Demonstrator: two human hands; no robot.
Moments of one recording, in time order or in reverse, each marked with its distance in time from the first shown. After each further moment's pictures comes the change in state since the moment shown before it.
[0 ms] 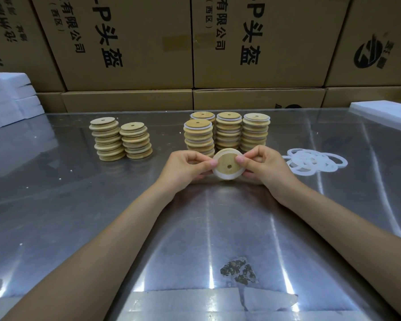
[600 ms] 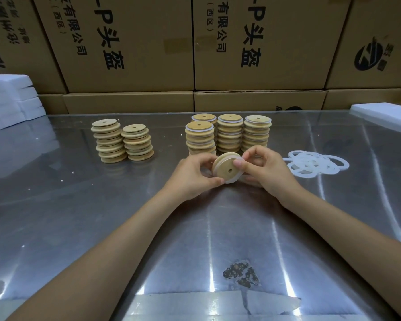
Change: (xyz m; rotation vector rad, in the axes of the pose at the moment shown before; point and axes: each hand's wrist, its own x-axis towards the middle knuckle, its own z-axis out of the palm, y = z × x) left_hand -0.002 0.001 0.004 0.542 -0.063 0.220; right_hand -0.003 -0.001 -0.002 -0.162 -0.051 -0.122
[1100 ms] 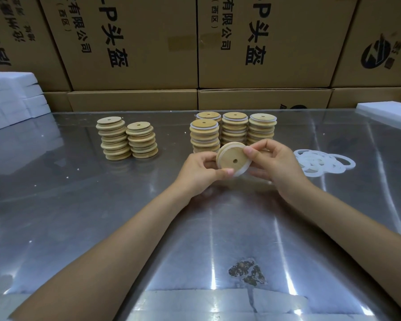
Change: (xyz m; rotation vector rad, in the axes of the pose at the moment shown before) left_hand -0.004 0.010 0.008 -0.483 0.024 -0.180; right_hand 0.001 -0.007 0.001 0.159 0.054 0.040
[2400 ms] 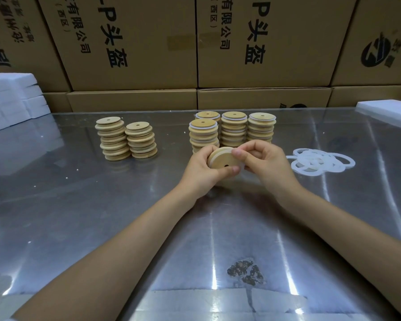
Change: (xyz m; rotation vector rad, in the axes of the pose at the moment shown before) left_hand 0.000 -0.002 0.008 -0.016 0.054 0.103; right_hand -0.002 0.002 0.014 -0.100 -0.035 -0.143
